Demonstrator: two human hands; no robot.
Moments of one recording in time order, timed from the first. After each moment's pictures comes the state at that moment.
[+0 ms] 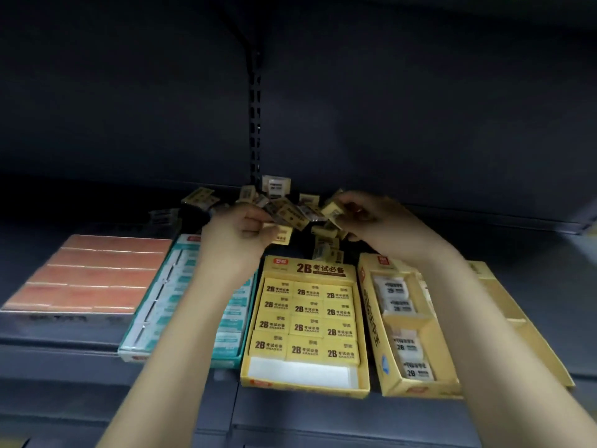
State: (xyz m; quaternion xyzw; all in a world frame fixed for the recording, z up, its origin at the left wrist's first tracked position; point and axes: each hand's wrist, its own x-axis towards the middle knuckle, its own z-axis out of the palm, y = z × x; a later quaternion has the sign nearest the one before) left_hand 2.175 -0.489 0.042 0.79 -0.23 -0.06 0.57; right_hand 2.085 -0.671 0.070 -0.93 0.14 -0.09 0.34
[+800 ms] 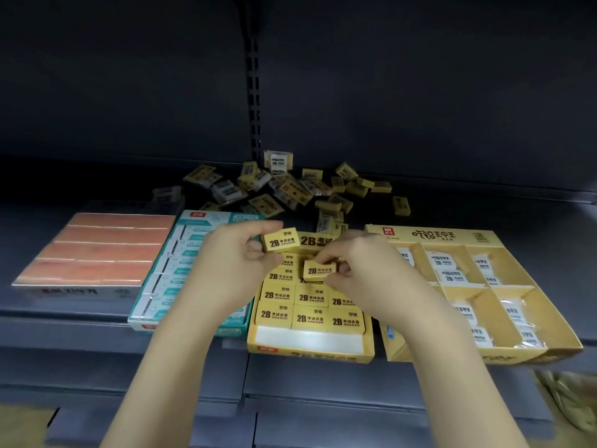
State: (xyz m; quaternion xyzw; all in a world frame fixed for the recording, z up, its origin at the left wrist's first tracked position) left_hand 2.138 -0.457 0.029 0.78 -0.24 -0.17 0.55; right_hand 2.038 -0.599 0.040 -0.97 0.15 -0.04 0.20
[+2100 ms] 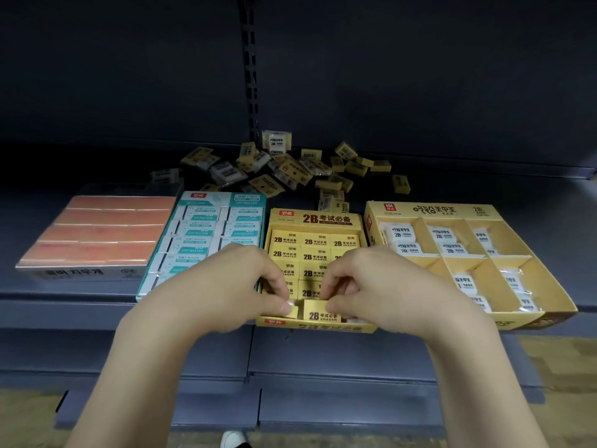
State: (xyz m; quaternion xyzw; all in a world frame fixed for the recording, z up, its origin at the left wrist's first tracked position) left_hand 2.128 -0.427 0.040 0.84 -0.44 -0.25 0.17; right_hand 2.010 -0.574 0.052 -0.94 0.15 0.11 0.30
